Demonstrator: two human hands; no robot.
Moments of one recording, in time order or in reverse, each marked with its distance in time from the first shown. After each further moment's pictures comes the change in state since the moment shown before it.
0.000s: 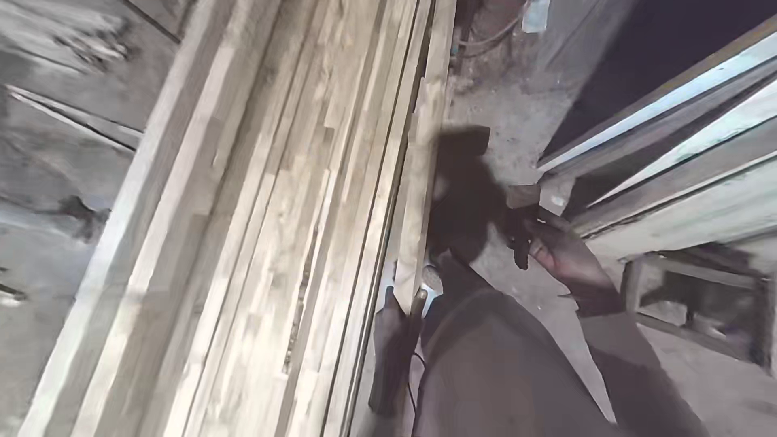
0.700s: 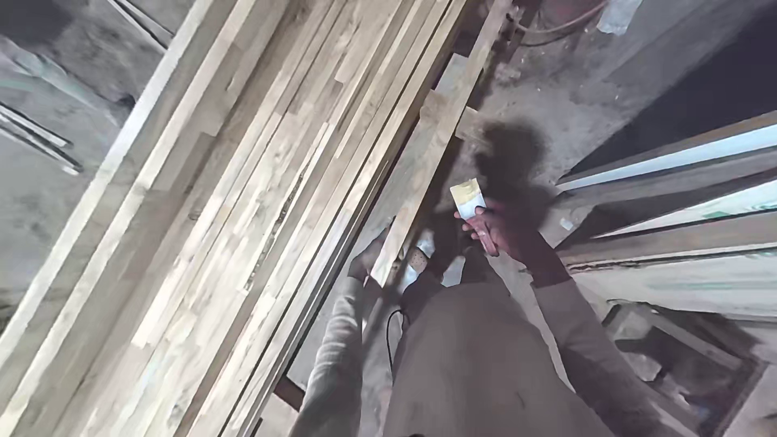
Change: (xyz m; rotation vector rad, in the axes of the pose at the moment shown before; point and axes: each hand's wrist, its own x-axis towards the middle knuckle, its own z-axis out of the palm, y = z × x) left_hand 0.099 0.006 0.070 -0.922 -0.594 -0.224; right_hand 0.064 -0.008 -0.025 -0.304 -0.362 0.343
